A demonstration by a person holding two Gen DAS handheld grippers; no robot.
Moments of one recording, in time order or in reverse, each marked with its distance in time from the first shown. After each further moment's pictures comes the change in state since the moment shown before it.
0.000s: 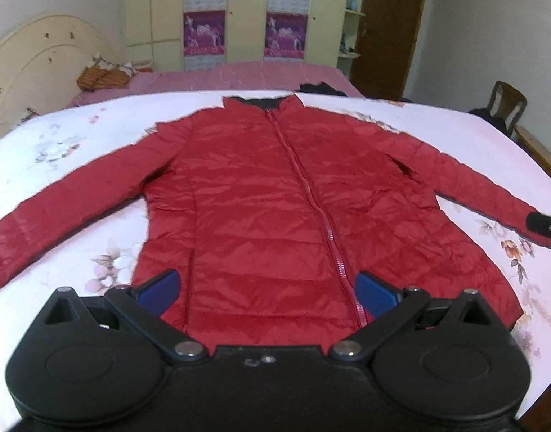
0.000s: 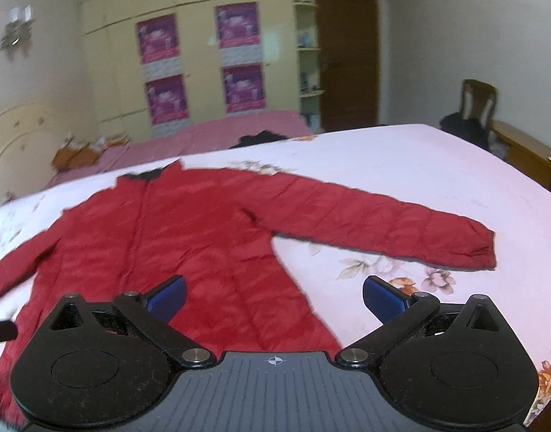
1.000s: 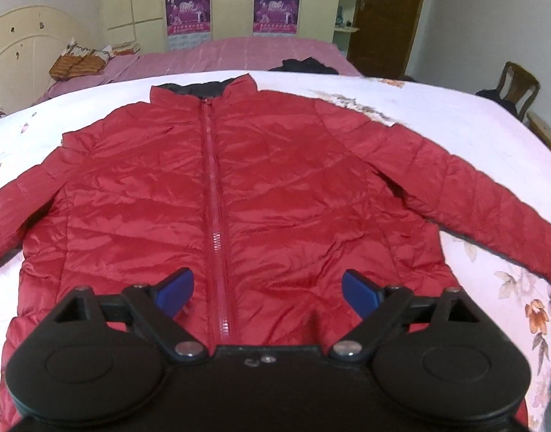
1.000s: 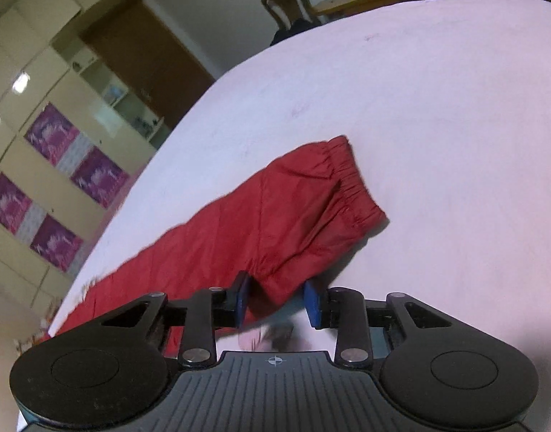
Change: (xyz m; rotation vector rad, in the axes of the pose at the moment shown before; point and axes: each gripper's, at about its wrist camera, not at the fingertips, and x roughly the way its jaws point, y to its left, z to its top) left arm 0.149 -0.099 0.077 -0.003 0.089 0.032; right arm 0.116 -0.256 -0.004 0.771 -0.015 -0.141
